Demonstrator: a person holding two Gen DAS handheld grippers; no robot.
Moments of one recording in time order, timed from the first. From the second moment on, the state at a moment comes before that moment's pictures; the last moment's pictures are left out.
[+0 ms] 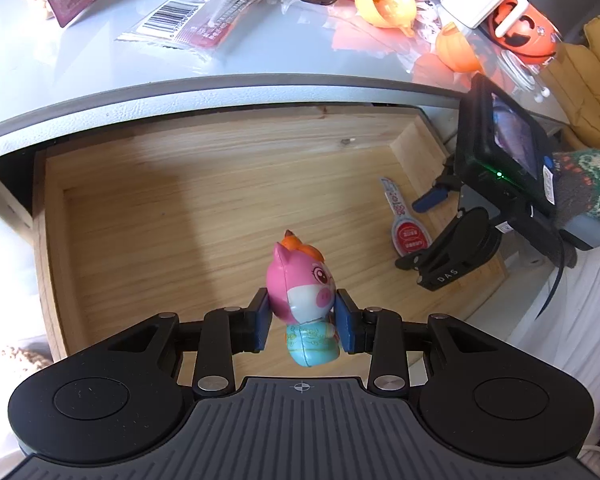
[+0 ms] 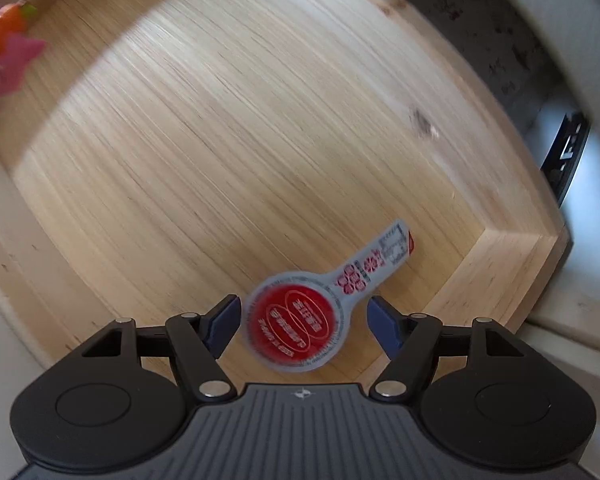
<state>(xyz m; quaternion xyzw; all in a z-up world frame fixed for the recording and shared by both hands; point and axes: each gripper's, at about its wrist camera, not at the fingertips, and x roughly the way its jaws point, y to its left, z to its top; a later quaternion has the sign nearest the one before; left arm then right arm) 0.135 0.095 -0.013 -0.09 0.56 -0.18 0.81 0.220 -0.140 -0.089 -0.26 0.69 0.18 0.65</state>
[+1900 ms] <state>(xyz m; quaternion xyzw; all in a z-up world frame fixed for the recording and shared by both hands) 0.242 0.100 0.072 -0.04 0.37 -0.06 0.93 0.261 -0.180 0.102 -0.10 0.36 0.14 0.92</state>
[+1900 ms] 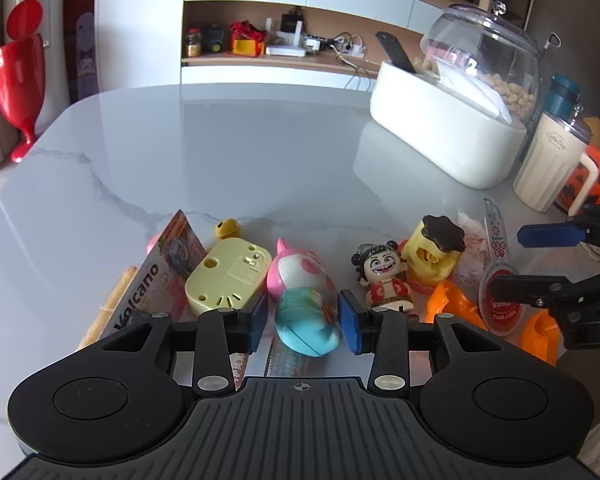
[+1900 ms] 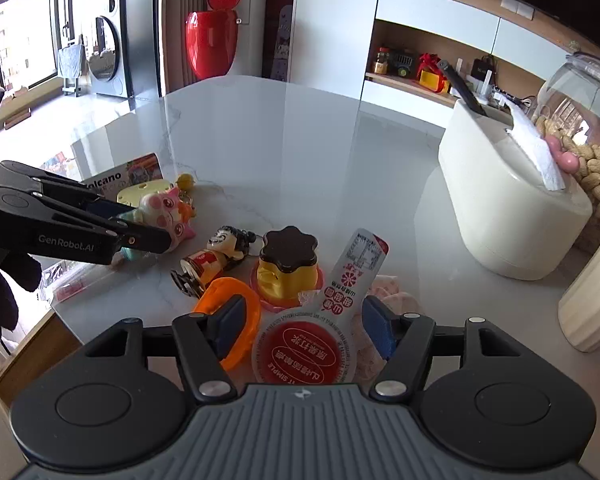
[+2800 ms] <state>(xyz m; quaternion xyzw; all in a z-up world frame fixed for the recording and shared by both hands) -0.052 0.090 0.072 -0.08 0.45 -0.06 0.89 0.003 -0.216 0.112 0.00 0.39 0.14 0.91</state>
